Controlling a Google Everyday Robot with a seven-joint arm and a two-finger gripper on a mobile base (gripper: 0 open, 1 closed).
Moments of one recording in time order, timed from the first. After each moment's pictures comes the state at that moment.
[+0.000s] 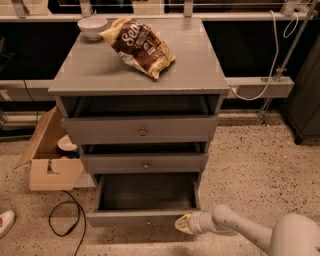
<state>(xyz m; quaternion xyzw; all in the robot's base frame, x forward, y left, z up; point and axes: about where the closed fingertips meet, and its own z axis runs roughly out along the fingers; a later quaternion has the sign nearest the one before) 0.521 -0.096 0.165 -0.58 0.71 0.23 0.32</state>
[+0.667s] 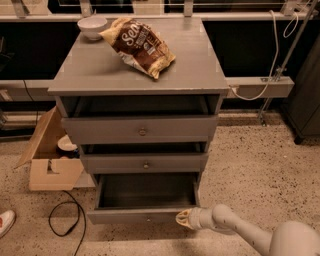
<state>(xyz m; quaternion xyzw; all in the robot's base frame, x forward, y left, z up) 0.555 -0.101 0.156 -0.61 0.68 0.17 0.37</state>
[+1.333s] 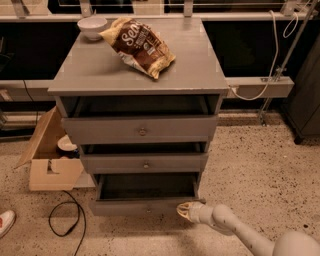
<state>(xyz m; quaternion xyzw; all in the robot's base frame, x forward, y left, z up) 0.601 -0.110 0.161 -0.58 0.68 0.11 0.43</state>
